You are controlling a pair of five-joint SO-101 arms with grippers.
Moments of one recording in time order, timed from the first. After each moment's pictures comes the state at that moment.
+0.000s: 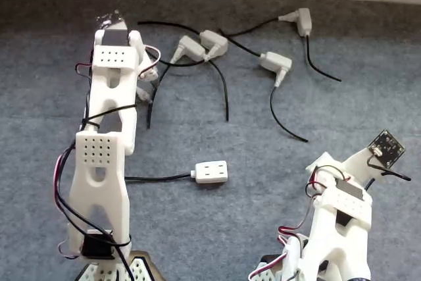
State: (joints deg) left arm -3.6 59.5 -64.9 94.0 29.9; right arm 20.9 -39.1 75.4 29.1 -22.0
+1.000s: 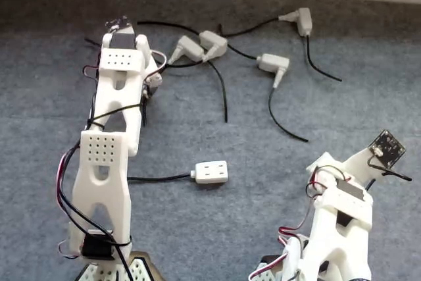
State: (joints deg) left arm -3.7 63.0 -65.9 94.0 30.0; right arm 20.9 -39.1 75.4 29.1 -22.0
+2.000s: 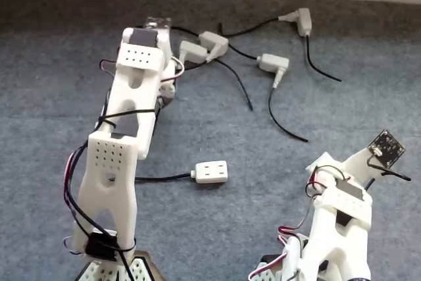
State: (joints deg) left arm 4.3 50.8 -53.7 100.7 8.6; right arm 20.9 -39.1 75.4 29.1 -22.0
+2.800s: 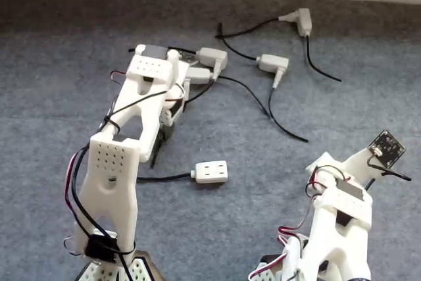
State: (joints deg) left arm 2.2 54.4 -43.3 100.1 -12.4; right arm 20.9 -39.1 75.4 29.1 -22.0
